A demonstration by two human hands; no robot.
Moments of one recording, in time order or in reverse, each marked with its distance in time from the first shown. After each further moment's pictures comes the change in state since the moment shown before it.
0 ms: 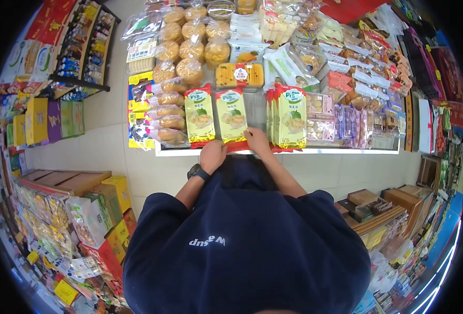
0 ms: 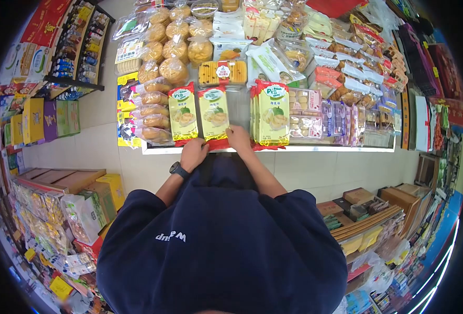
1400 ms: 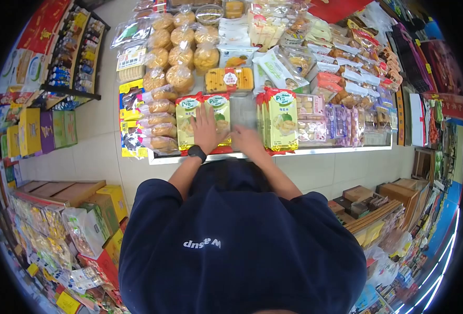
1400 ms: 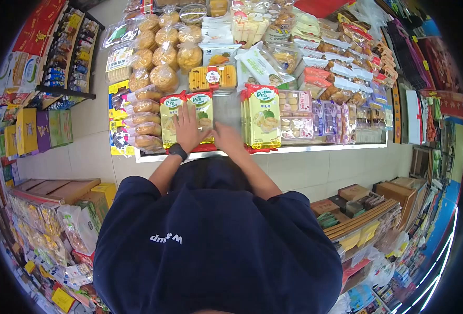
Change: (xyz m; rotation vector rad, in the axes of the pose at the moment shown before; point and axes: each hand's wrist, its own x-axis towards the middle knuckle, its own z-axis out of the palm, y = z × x) left_hand 0.083 0.001 -0.003 0.365 0.306 0.169; right_hand 0.001 -0.064 -0.041 -0.156 -0.114 -0.043
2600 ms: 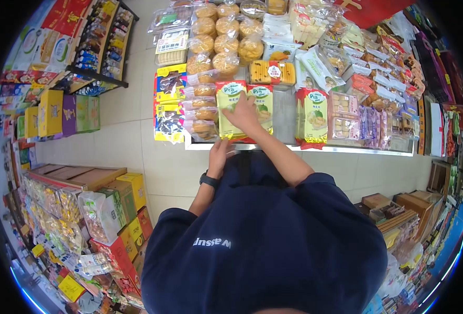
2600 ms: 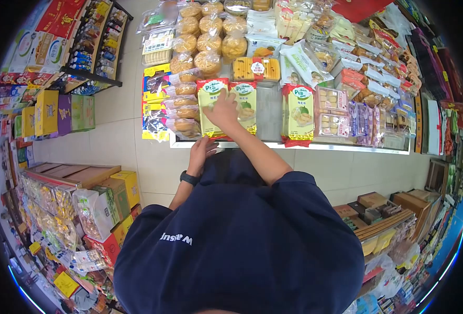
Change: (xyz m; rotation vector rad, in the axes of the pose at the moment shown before) left_hand -0.129 -0.066 -0.053 -1.498 -0.099 -0.968; right_hand 0.066 -0.136 0.092 -0.008 0.108 0.083
